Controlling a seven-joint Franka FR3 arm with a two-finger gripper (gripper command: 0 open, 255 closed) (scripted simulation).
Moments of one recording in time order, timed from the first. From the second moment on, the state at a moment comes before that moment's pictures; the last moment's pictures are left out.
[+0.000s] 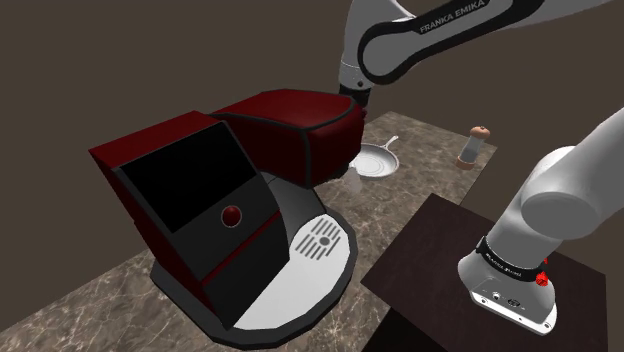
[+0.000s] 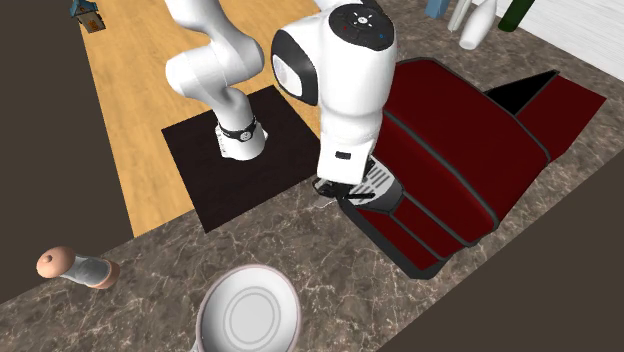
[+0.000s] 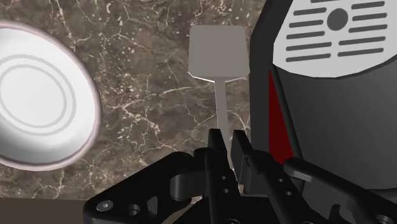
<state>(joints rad) -0.06 -0.29 0.21 -2.38 0.06 2.16 0.14</state>
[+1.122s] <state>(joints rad) -0.22 -0.59 -0.10 -2.63 -0.04 2.11 -0.26</state>
